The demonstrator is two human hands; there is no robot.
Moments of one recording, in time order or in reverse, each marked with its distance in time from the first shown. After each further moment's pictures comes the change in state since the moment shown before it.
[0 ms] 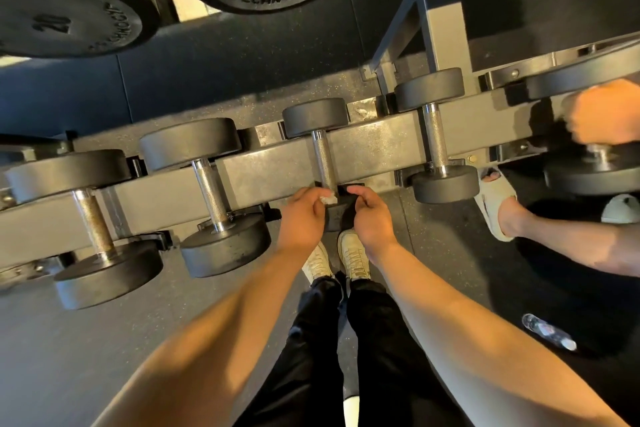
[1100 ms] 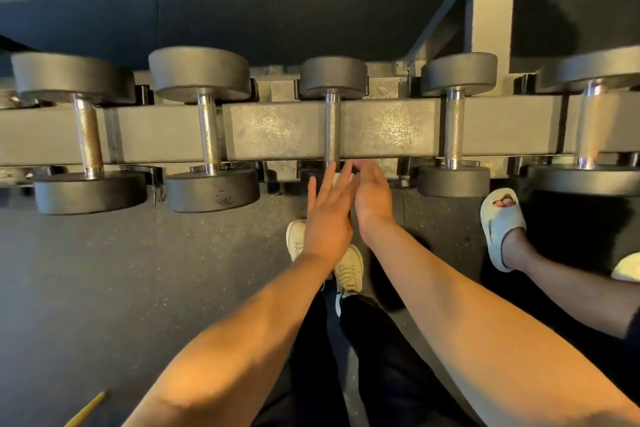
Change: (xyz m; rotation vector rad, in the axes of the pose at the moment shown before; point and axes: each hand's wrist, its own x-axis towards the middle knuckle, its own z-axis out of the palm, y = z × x) left_hand -0.052 -0.002 0.097 0.246 0.224 0.264; right_hand -0.003 0.003 -0.014 0.029 -0.068 -0.043
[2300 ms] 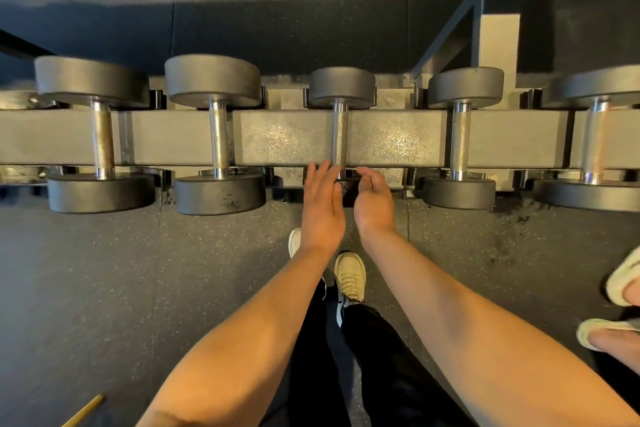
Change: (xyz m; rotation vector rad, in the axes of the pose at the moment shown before) left_hand 0.019 -0.003 -0.017 -0.377 0.104 -0.358; right_hand -0.001 0.001 0.006 -0.123 0.038 -0.087
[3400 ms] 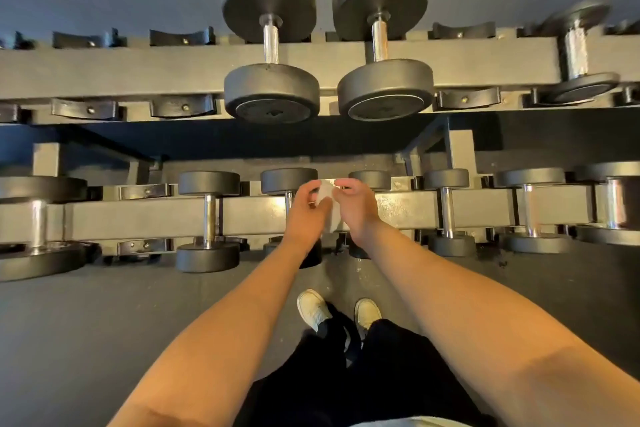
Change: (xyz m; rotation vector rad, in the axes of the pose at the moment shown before) left_hand 0.032 0.146 -0.264 -0.271 -0.108 -0.231; right_hand -0.139 -0.227 0.090 -0.094 -0.130 -0.107
